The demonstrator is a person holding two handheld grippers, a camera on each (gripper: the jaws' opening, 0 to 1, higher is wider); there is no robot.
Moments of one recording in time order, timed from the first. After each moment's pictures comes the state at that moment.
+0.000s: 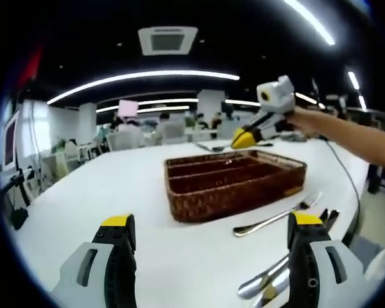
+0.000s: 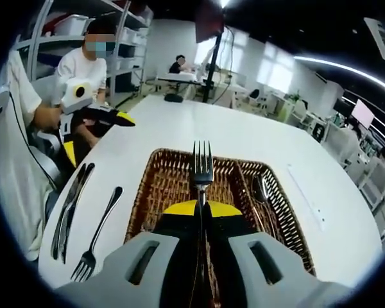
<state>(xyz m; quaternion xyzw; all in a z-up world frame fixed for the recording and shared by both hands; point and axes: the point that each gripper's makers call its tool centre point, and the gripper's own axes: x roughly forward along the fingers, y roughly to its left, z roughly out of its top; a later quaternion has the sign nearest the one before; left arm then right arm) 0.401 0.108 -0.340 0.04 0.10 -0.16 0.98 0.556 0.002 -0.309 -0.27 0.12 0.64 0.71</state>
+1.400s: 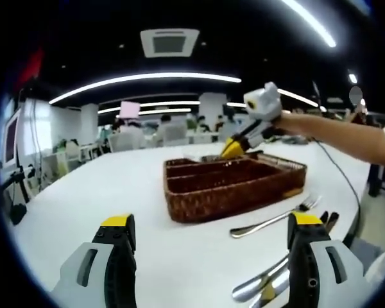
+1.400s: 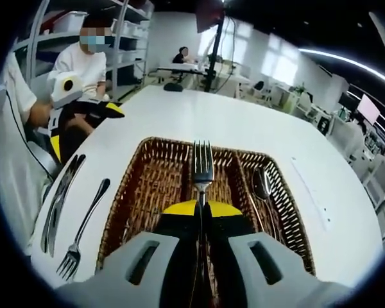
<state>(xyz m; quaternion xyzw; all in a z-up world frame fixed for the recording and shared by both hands) 0.404 0.103 -0.339 0.02 0.09 -0.16 0.98 0.577 0.016 -0.330 -0.29 0.14 0.64 0.69</state>
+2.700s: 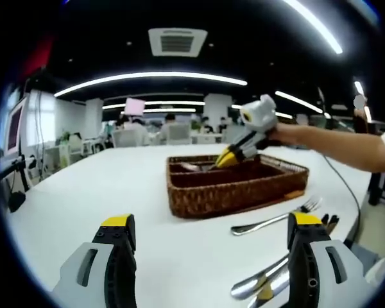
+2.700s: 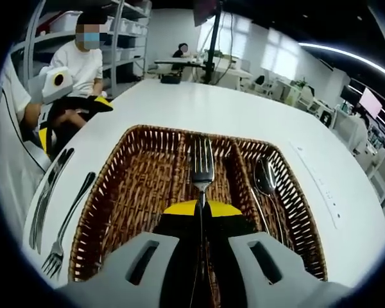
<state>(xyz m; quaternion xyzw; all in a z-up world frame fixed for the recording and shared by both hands) 0.400 0.106 -0.346 -0.01 0.09 -0.15 0.98 0.594 0.027 -0.361 -0.29 0.16 0.64 0.69</state>
